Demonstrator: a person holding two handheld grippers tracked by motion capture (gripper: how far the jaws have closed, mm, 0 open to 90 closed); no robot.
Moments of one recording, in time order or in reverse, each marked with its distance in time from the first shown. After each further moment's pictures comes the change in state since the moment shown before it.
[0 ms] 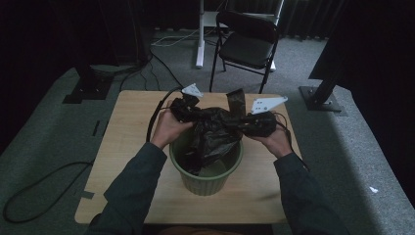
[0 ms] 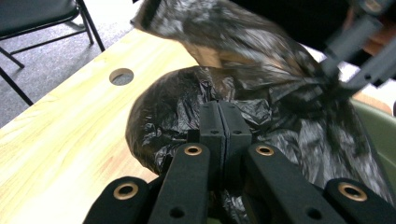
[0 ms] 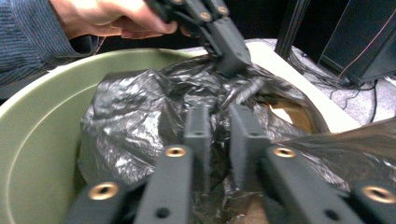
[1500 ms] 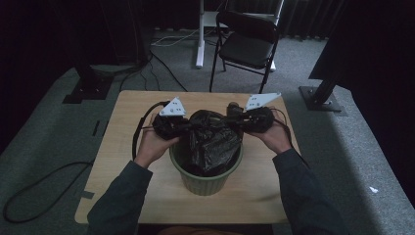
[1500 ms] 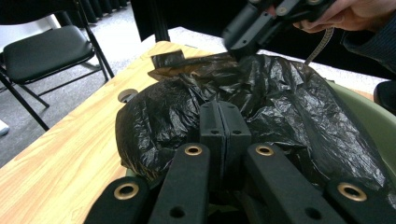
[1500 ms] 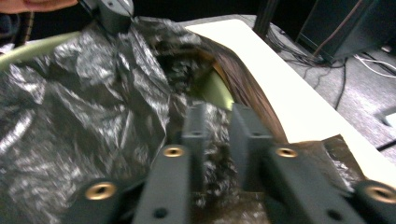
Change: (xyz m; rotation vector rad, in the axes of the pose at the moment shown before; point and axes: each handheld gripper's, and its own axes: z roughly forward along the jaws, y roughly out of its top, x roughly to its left) left arm -0.033 -0.039 -0.045 -0.139 0.048 0.095; right arm -0.004 0.012 0.008 0.110 -0.099 -0.011
